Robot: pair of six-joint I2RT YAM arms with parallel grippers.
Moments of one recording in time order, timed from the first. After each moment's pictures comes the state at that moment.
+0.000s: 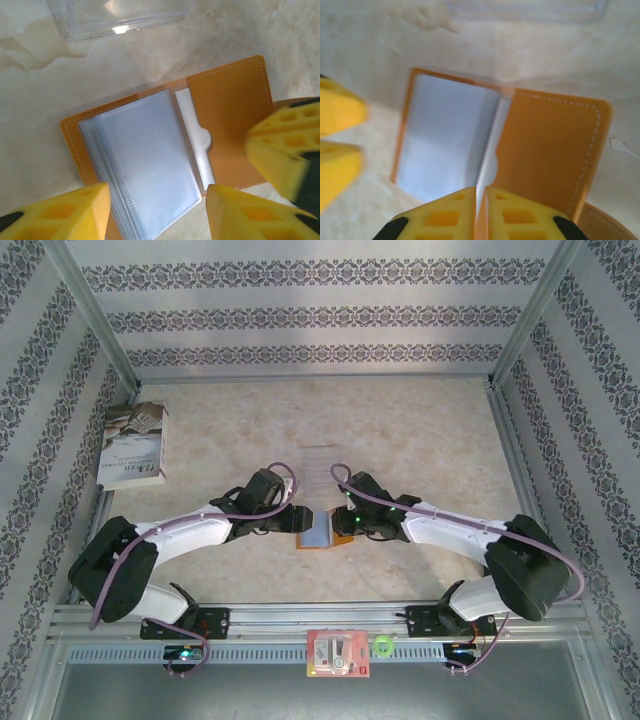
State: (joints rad) left arm -0.65 1.42 0.68 -0.12 0.31 -0.61; right arm 0.75 1.43 0.72 -0.29 -0.15 0.64
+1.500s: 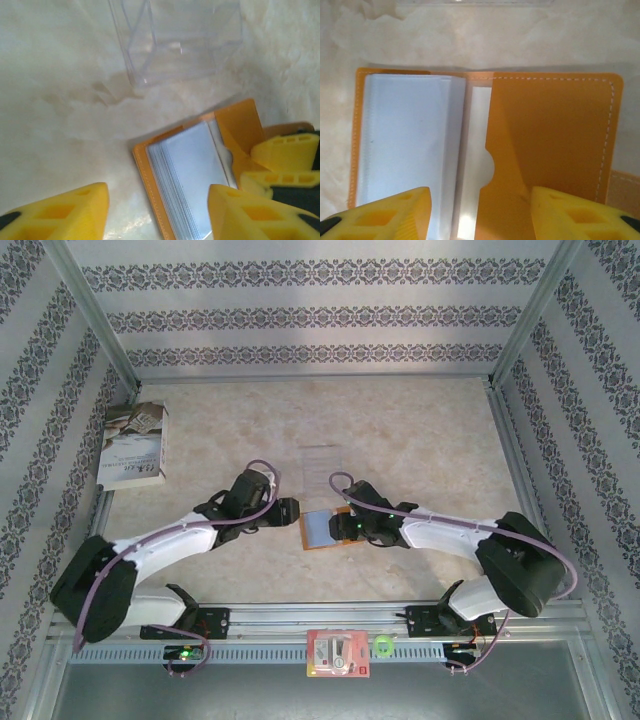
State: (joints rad) left arm -0.60 1.27 0.61 -0.11 0.15 -0.65; right arm 0.78 1.43 0.66 -0.23 -0.05 0.62
